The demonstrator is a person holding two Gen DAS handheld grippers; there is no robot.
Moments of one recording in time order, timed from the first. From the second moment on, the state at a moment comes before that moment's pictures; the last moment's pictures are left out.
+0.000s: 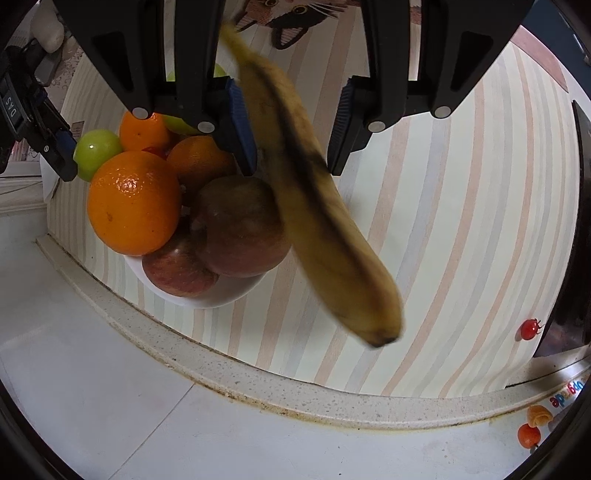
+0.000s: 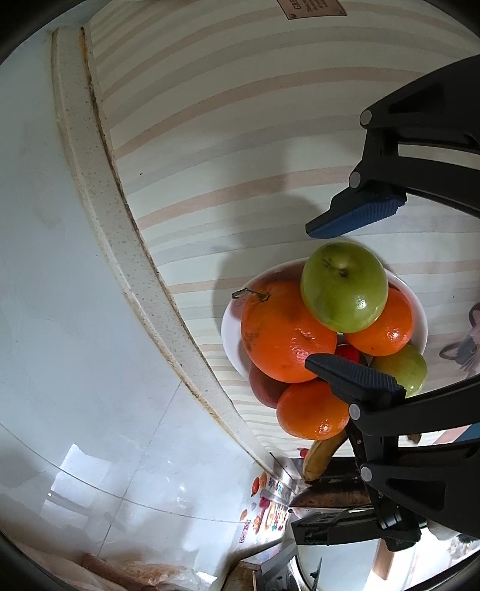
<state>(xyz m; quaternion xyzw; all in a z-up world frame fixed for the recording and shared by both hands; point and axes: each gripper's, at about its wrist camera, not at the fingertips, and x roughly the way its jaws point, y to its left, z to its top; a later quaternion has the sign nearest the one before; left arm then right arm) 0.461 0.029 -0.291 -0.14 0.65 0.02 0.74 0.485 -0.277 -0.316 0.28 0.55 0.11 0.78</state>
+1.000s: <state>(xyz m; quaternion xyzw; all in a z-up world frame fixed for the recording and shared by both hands) 0.412 0.047 -0.268 -0.21 0.61 -0.02 0.76 0.477 -0.282 -0.286 0.29 0.52 0.12 0.79</state>
